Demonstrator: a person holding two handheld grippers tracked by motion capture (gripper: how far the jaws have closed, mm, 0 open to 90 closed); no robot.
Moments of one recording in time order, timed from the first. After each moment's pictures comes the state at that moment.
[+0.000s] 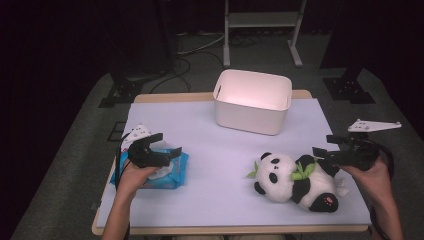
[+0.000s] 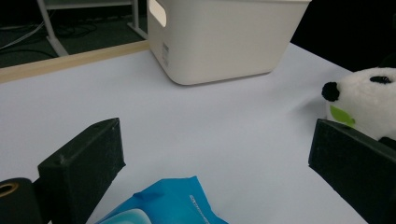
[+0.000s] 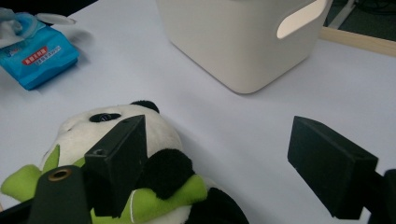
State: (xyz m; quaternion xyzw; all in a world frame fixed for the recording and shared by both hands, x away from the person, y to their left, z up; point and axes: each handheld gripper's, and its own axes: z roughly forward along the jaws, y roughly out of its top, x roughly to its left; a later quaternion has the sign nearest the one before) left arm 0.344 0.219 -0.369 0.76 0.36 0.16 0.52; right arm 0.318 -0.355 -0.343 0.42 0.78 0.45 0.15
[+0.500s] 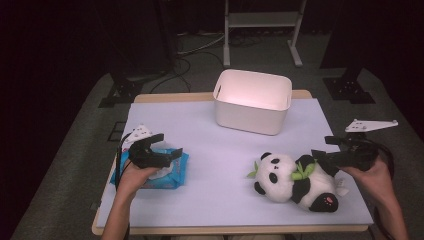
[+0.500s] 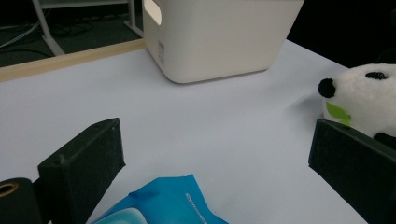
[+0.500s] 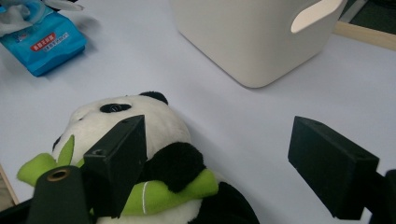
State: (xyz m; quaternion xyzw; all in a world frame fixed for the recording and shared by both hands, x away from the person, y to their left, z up) left arm 0.342 0.219 -0.369 0.76 0.36 0.16 0.52; right arm 0.316 -0.350 -0.337 0.41 0.80 0.43 0.13
